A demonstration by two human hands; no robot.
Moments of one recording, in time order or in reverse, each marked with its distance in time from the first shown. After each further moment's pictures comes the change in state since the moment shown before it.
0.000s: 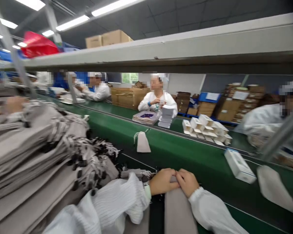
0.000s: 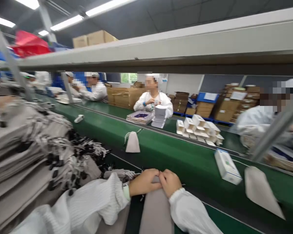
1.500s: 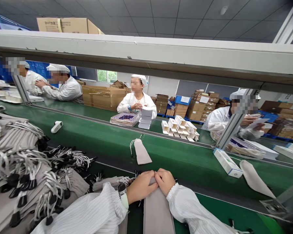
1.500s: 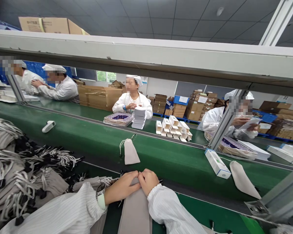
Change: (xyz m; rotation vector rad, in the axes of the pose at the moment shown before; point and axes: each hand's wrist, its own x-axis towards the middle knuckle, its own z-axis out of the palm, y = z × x) left_hand 0.000 -0.001 0.000 -0.035 -0.017 -0.024; right_hand 0.000 -0.005 0.003 -0.008 0.094 0.041
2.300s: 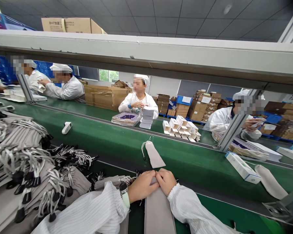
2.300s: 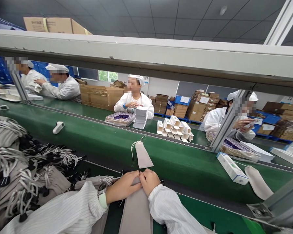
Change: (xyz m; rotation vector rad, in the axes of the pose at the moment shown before) left_hand 0.000 0.000 0.000 -0.001 0.009 0.006; right_hand 0.000 0.001 0.000 -0.003 -0.001 0.005
